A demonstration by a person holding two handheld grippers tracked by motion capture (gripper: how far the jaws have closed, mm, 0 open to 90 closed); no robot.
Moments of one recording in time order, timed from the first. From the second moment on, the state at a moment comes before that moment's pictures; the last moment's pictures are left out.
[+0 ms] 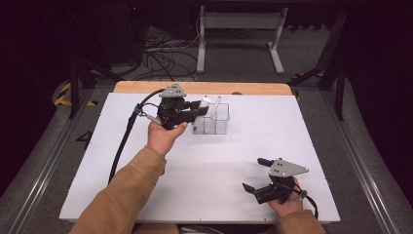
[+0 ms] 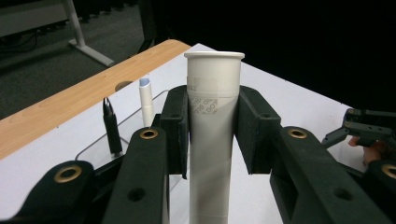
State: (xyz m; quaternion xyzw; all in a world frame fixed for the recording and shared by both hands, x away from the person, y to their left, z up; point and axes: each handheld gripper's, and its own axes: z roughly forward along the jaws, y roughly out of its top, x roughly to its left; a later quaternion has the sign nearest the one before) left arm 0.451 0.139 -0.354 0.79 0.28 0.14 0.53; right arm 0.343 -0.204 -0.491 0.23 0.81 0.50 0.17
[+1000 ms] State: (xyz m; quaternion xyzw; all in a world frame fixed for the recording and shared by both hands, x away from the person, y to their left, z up) left arm 0.499 0.097 -0.390 0.75 0.32 0.14 0.56; right arm 0.342 -0.204 -0.490 0.22 0.82 0.50 0.17
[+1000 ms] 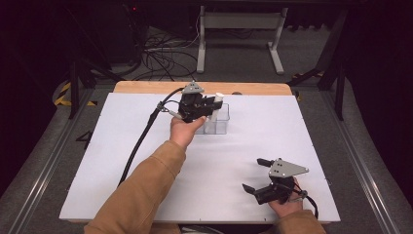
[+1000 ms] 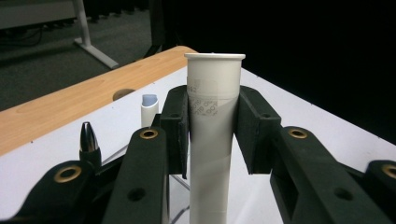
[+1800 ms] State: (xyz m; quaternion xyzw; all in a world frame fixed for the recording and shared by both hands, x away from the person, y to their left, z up) left arm 0.510 0.080 -0.410 0.74 0.29 0.16 0.58; right arm 0.343 -0.204 -0.490 0.22 0.82 0.51 0.17
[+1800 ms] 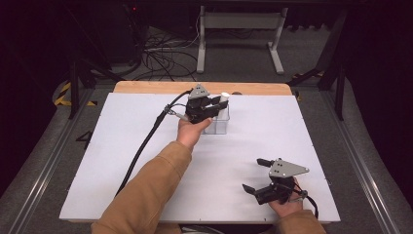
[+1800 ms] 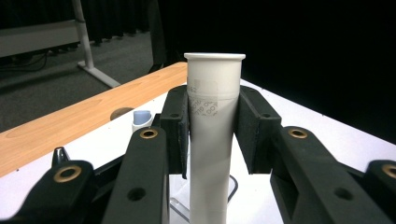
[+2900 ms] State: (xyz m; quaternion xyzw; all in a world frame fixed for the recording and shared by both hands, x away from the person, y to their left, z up) left arm 0.490 0.083 -0.394 0.76 0.27 0.24 0.55; right arm 0.343 -0.204 -0.490 0.22 0.82 0.51 0.16
